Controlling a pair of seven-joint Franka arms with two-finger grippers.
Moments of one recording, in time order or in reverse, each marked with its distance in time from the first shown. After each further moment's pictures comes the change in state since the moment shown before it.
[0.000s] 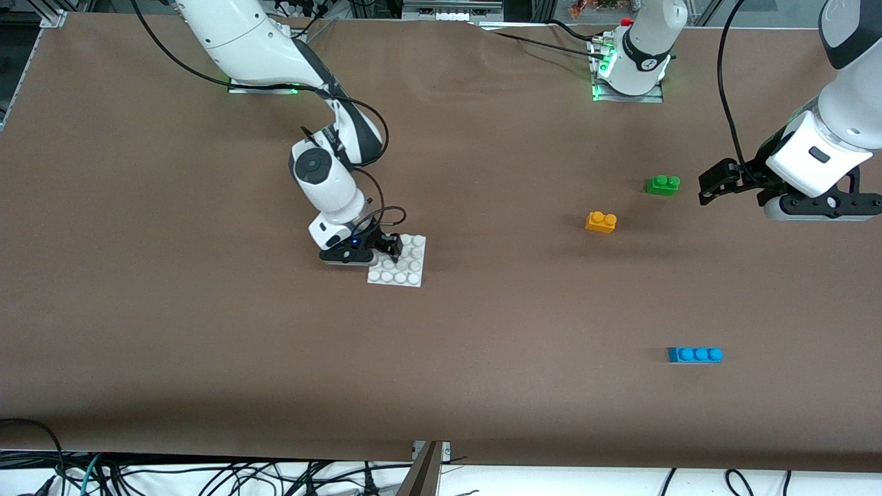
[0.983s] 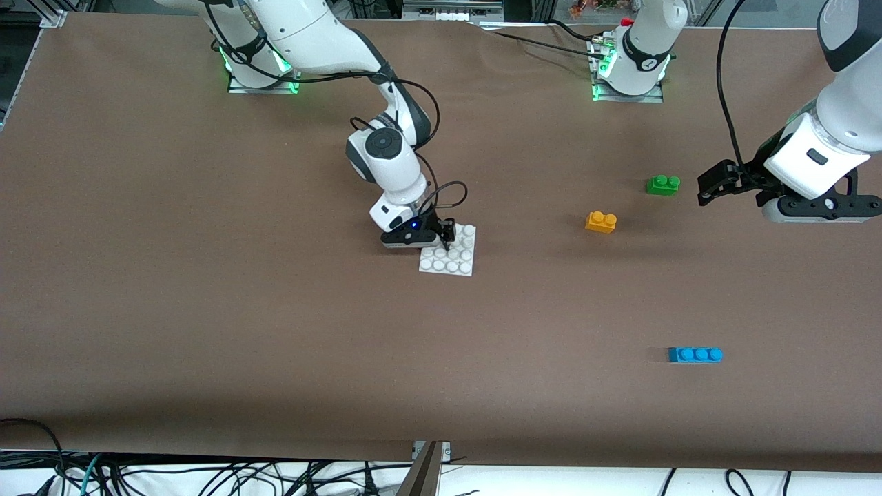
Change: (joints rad) left arm 0.000 0.006 -0.001 0.005 0.000 0.000 0.000; right arm 0.319 0.107 -0.153 0.159 0.000 0.008 0.160
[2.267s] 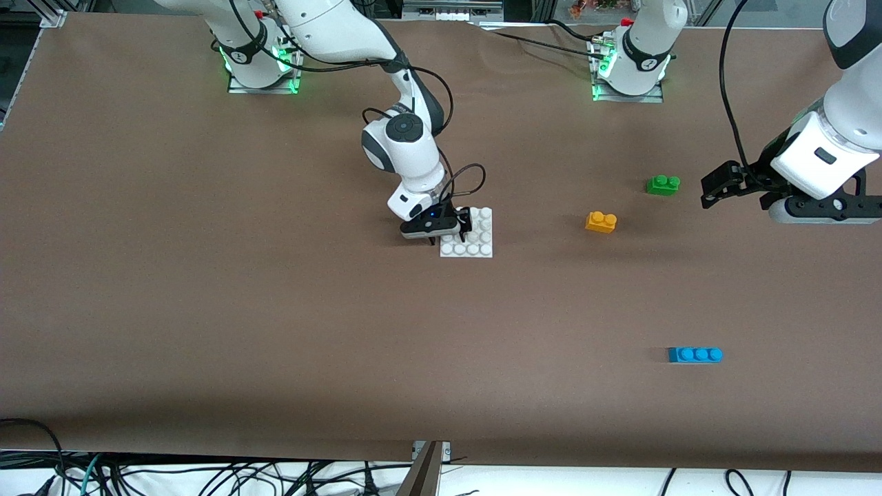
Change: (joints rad) left arm 0.000 0.013 0.000 0.030 0.000 0.000 0.000; right arm 0.112 0.010 -0.095 0.054 0.000 -0.058 0.003
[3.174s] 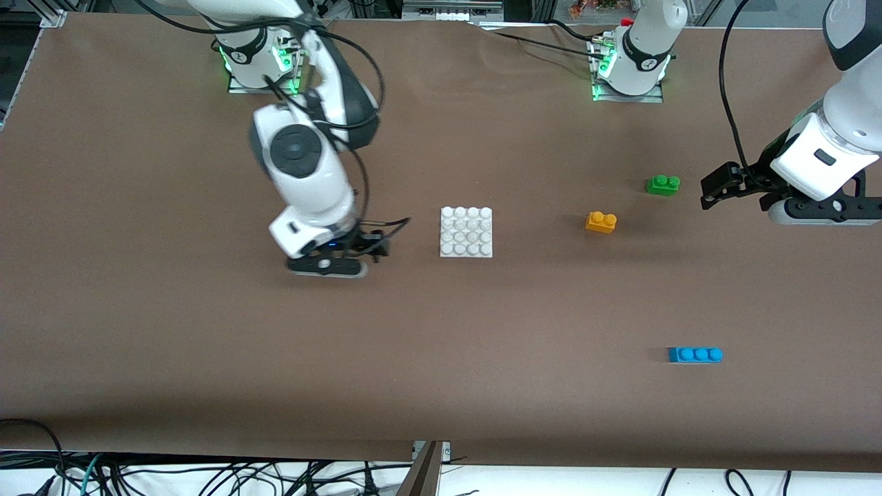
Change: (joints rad) left arm 0.000 0.003 -0.001 0.003 0.000 0.000 0.000; right arm -0.226 -0.282 -0.150 0.222 0.003 -0.795 -0.312
